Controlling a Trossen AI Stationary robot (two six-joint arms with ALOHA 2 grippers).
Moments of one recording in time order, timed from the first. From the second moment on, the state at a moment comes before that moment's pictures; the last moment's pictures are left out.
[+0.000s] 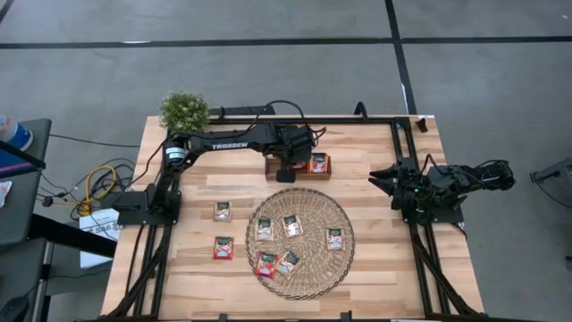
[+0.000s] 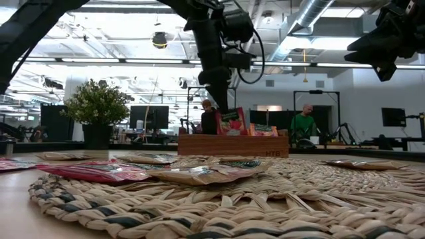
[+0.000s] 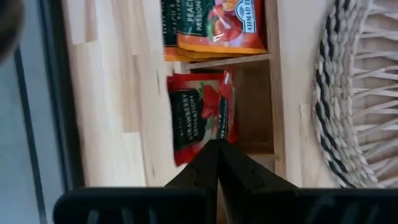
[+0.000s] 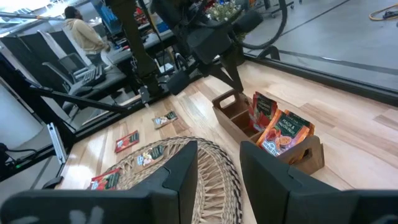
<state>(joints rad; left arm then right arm) 0.25 2.11 1.86 -0.91 -0.18 0.41 0.26 0.06 0.31 -0.46 0.48 0.45</state>
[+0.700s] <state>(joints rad) 0.25 2.13 1.86 -0.84 -0.24 0.41 0.26 0.06 0.31 -0.46 0.48 0.45</state>
